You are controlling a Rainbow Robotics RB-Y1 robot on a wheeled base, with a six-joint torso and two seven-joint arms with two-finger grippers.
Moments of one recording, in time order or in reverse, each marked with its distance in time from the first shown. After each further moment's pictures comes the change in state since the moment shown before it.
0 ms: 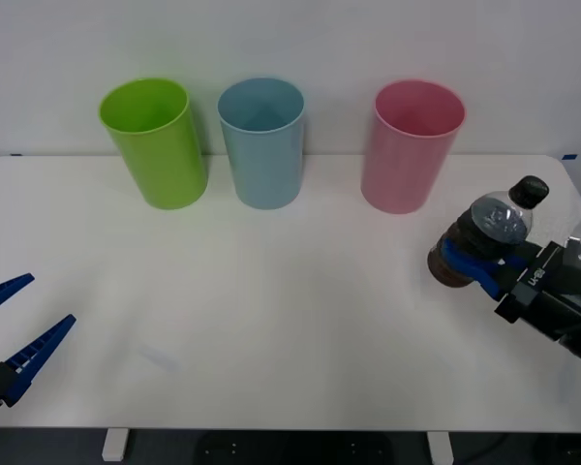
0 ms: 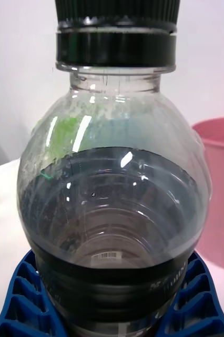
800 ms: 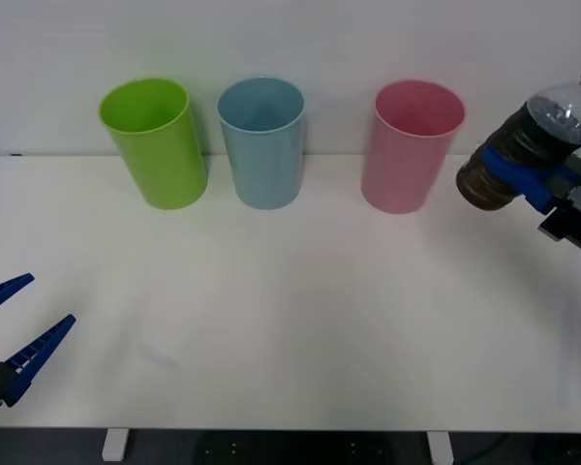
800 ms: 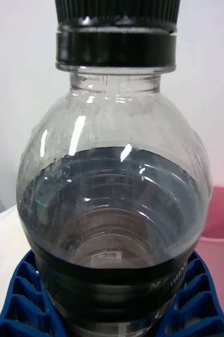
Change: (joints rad) right arm -0.099 -0.174 -0.036 -0.161 -0.011 0.170 -0.365; left arm 0.000 0.000 0.000 0.000 0.000 0.000 0.000
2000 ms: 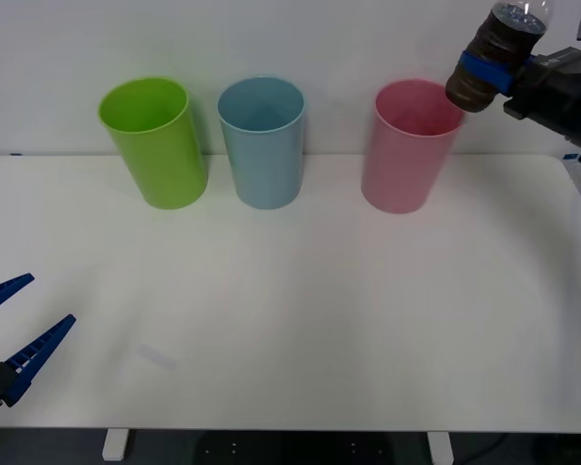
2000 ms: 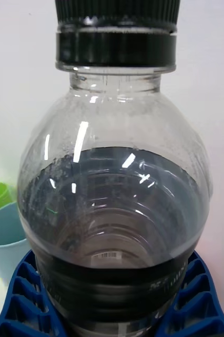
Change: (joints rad) right arm -0.619 -0.034 0.130 0.614 0.244 0.003 -0.038; left arm 0.000 0.000 0.000 0.000 0.000 0.000 0.000
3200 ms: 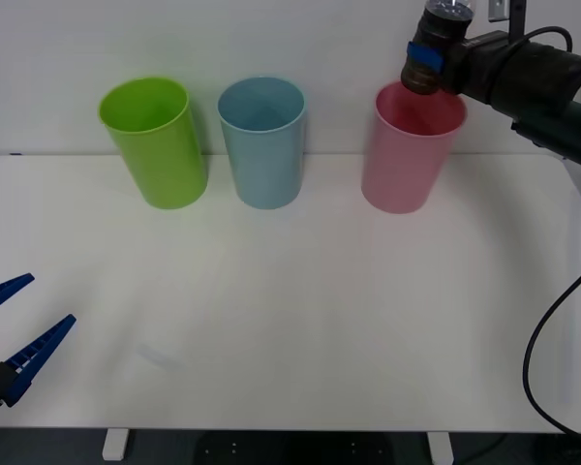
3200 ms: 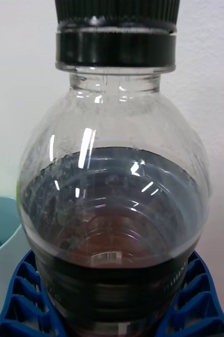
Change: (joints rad) right arm -0.328 0.159 0.000 0.412 0.225 0.029 0.117; left arm 0.000 0.000 0.000 0.000 0.000 0.000 0.000
